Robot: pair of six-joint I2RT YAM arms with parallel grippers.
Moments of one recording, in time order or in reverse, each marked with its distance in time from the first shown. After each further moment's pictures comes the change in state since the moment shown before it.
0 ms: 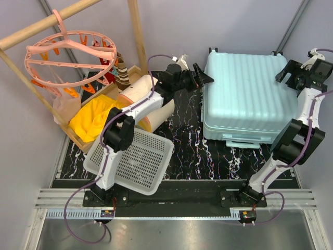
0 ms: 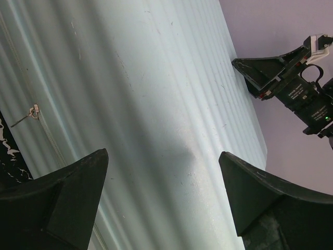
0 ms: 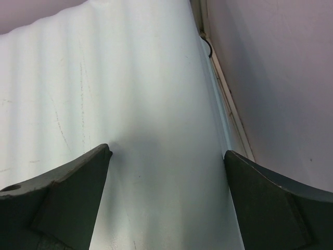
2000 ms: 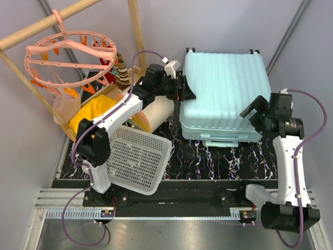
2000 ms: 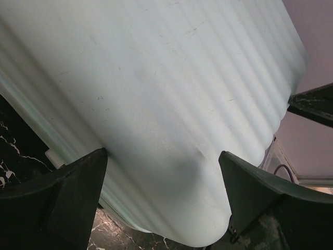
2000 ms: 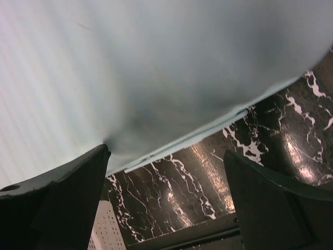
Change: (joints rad) left arm 0.052 -0.393 -0.301 -0.358 0.147 0.471; right arm 0.405 -0.775 -0.504 -0.536 0.319 0.558
